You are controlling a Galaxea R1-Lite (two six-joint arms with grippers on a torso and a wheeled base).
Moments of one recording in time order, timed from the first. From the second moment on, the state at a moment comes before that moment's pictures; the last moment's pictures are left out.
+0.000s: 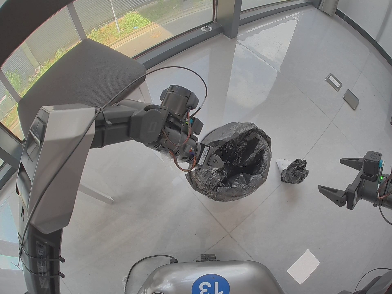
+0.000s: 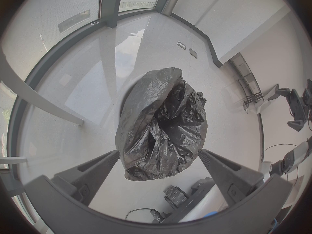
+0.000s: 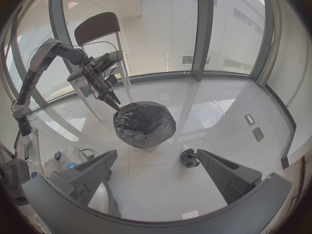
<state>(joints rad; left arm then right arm) -0.56 2.30 -2.00 0.49 -0.15 0.06 0.11 1.29 -0.45 -0.46 0.29 -0.35</state>
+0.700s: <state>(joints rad) -0.74 2.06 -2.00 1.48 -0.10 -0.08 0.12 1.21 -0.37 -0.46 0.29 -0.38</state>
